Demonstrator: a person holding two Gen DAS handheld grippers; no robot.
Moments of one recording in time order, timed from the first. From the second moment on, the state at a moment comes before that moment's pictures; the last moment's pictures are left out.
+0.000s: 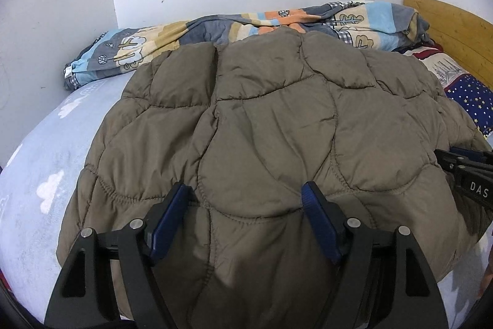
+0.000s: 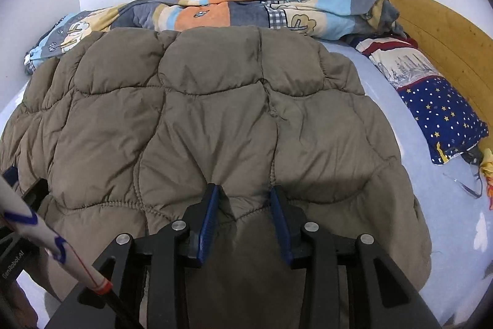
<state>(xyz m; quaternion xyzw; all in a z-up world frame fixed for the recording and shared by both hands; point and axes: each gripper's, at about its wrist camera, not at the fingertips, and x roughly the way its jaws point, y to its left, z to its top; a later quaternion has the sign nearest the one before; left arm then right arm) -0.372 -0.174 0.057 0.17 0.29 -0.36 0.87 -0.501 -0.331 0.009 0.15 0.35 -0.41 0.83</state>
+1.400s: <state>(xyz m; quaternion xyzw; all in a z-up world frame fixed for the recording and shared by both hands) -0.467 -0.081 0.112 0.15 0.26 -0.36 0.88 -0.594 -0.175 0.050 0.10 0.29 -0.38 0.87</state>
